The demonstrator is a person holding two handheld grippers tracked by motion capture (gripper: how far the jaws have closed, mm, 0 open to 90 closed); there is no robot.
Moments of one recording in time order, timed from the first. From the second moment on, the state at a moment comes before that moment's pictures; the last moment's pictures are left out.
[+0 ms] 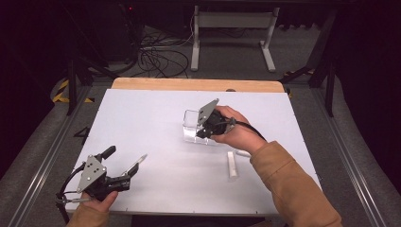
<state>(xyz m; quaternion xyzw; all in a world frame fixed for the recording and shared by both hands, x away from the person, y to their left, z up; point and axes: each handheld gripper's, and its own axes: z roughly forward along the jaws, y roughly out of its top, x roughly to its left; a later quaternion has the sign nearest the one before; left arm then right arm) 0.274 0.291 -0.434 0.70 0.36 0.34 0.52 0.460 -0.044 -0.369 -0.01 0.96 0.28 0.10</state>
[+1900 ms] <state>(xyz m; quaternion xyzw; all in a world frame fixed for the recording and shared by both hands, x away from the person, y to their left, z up) 0.274 0.290 -0.434 0.70 0.36 0.34 0.52 0.383 -0.016 -0.395 -0.02 0.97 0.25 0.01</state>
